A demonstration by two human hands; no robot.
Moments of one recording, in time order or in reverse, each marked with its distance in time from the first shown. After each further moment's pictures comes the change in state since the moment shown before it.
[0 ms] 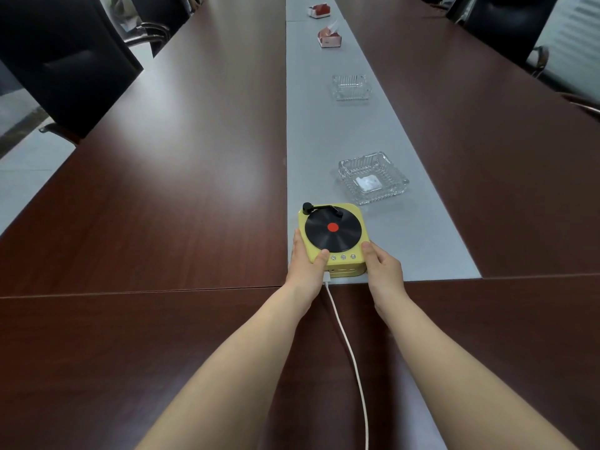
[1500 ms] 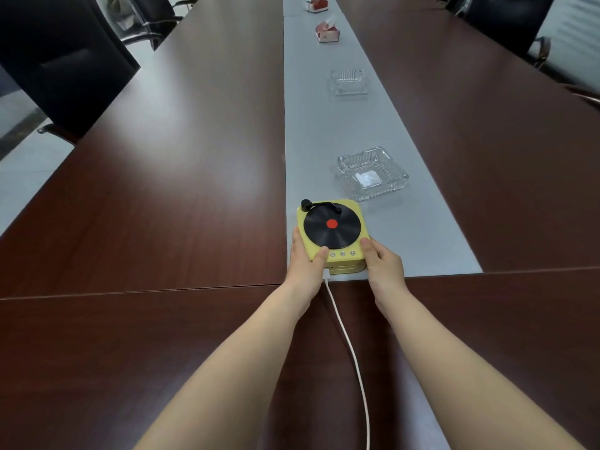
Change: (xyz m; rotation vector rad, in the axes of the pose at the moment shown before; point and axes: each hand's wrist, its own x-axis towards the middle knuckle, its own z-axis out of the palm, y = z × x) left_hand 0.004 -0.008 0.002 -0.013 0.005 0.048; right_hand -0.001 -0.002 0.000 0.011 -0.002 -0.019
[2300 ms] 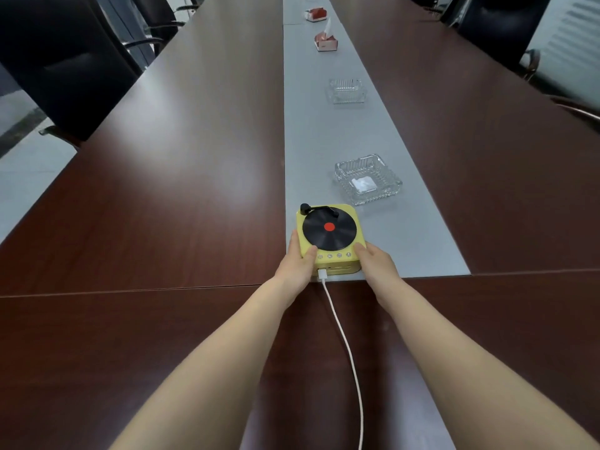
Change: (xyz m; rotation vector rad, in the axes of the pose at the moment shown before) left_hand -0.008 0.018 -0.022 0.119 -0.107 -0.096; right_hand -0.003 -0.025 -0.004 -0.246 -0.074 0.193
